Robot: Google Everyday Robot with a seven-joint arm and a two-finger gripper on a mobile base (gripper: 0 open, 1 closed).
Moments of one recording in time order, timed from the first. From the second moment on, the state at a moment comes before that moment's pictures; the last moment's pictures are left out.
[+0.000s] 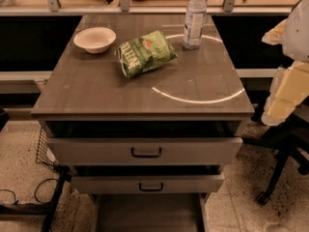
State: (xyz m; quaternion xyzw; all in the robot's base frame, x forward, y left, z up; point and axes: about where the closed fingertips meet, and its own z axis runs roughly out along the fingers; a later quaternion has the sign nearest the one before) arm 0.438 -0.215 0.982 -0.60 0.78 -0.04 0.17
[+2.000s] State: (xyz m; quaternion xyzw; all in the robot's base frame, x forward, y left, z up) arm 0.312 -0.262 0.724 -0.63 0.77 0.00 0.11
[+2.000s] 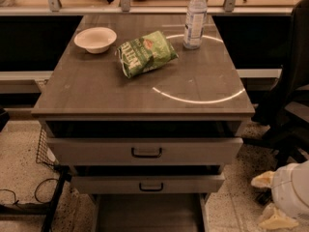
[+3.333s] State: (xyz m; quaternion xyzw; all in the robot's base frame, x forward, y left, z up) arm 0.295 -0.240 0.636 -0.63 0.78 0.01 0.07
